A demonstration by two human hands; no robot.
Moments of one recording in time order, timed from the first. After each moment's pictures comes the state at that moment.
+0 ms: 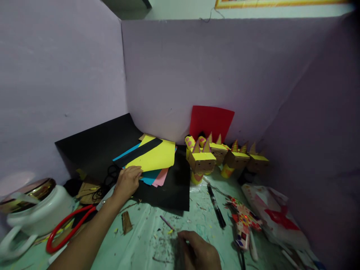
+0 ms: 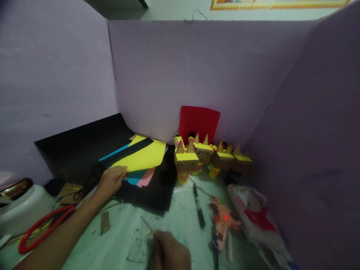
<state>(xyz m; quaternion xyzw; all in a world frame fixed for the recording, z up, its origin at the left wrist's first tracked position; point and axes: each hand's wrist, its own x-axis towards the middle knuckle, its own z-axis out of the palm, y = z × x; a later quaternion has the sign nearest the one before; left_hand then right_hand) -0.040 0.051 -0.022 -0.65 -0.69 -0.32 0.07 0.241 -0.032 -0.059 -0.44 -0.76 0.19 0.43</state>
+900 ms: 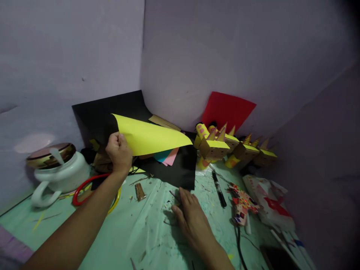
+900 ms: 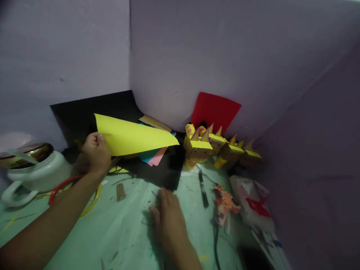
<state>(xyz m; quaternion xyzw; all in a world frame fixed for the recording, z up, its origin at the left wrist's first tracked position) -0.054 0.028 0.013 -0.26 -0.66 -0.70 0.09 0.214 -0.028 -0.033 -0.44 -0.87 0.13 0.15</state>
